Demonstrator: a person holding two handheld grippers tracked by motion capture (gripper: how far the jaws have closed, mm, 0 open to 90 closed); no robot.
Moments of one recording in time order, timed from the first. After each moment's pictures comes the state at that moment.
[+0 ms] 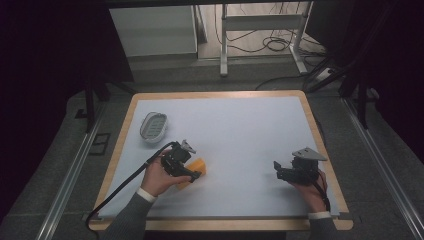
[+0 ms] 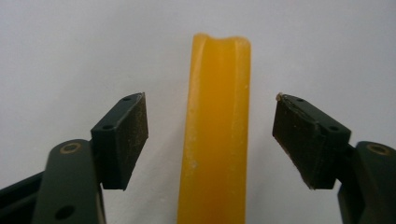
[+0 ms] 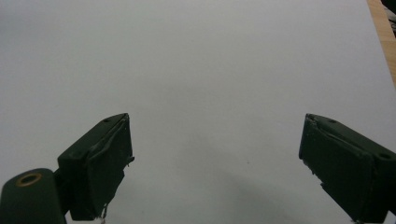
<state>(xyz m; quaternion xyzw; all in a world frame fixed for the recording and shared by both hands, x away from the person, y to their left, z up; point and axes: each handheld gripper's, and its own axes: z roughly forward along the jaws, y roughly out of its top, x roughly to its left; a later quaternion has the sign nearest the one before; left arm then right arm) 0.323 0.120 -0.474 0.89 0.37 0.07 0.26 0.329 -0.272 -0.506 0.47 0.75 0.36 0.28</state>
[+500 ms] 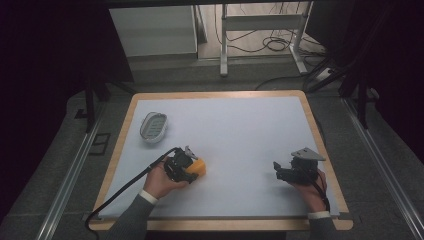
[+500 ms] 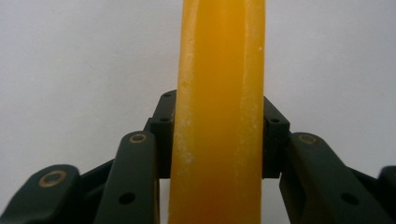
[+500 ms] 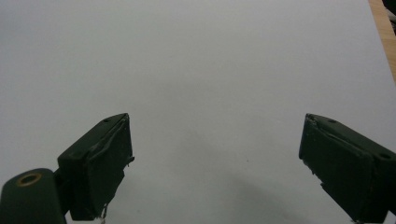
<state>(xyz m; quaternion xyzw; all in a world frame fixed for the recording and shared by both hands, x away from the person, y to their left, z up) 0.321 0.115 -0.493 0.90 0.36 0.08 0.22 0.330 -0.271 -0.508 0.47 0.76 0.35 0.28</state>
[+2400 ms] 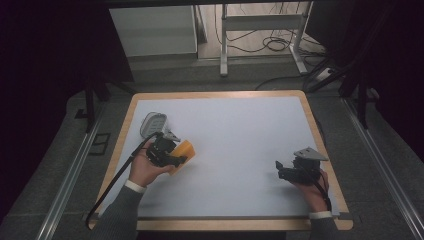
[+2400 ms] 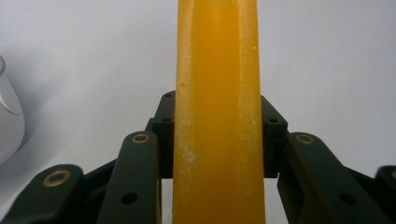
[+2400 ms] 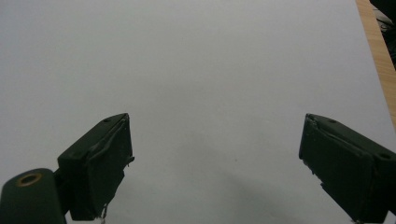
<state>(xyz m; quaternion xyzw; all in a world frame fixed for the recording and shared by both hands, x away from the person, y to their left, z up) 0.336 0.160 -0.452 0.87 0.39 0.10 0.28 0.330 -0.276 -0.507 0.48 0.75 0.35 0.29</state>
